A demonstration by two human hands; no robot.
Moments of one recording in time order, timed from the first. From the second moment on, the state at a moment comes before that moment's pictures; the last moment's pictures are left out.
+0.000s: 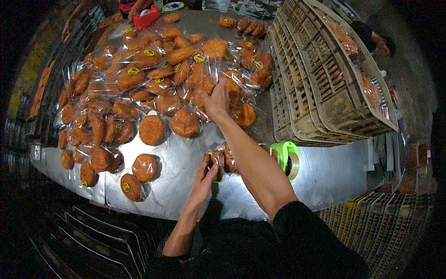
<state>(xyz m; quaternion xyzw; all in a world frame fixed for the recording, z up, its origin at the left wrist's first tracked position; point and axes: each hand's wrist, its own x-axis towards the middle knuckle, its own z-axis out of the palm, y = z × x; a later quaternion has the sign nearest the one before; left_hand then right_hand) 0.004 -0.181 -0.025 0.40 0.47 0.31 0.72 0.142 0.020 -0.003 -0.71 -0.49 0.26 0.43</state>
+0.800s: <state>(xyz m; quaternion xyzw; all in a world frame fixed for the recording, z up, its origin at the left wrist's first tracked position) 0.079 -0.265 0.093 0.69 0.25 0.59 0.33 0.215 -0.347 0.125 -0.54 -0.54 0.13 0.63</state>
